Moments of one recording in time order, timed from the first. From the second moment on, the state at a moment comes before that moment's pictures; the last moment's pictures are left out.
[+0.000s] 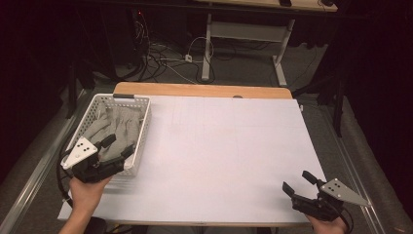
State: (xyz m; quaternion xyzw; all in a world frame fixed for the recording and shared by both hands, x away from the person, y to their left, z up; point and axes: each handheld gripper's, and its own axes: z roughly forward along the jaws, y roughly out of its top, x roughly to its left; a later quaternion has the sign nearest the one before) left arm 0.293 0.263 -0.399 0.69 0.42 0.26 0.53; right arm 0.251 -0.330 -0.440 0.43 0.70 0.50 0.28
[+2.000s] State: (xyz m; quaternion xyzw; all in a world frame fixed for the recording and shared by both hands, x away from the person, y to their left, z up) left arm 0.369 0.277 -0.365 0.72 0.49 0.22 0.44; right arm 0.251 -0.333 -0.440 0.44 0.69 0.50 0.27
